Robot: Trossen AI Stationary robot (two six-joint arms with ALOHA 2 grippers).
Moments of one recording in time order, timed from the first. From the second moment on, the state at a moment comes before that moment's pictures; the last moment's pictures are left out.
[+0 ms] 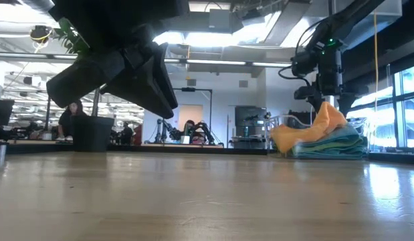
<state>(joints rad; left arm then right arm) -0.54 1.93 1.29 -0.67 -0.82 -0.19 -1.01 1.52 1.12 -1.09 0.10 0.60</state>
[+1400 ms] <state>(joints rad) -0.56 1.93 1.29 -0.63 -0.79 -0.21 -0.93 1.51 1.18 -1.26 0.26 0.44</state>
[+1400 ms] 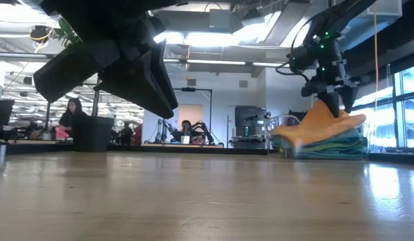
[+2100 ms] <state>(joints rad) -0.57 1.93 1.29 -0.61 -0.79 -0.21 -0.81 1.48 1.13 -1.02 0.54 0.44</state>
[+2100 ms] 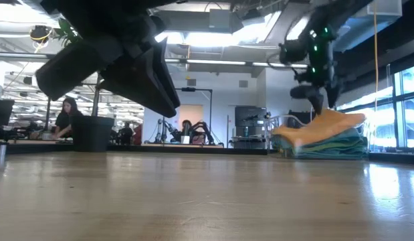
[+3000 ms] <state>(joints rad) -0.55 1.93 1.29 -0.60 -0.79 -0.21 -0.81 1.53 1.22 -1.13 0.52 0.47</state>
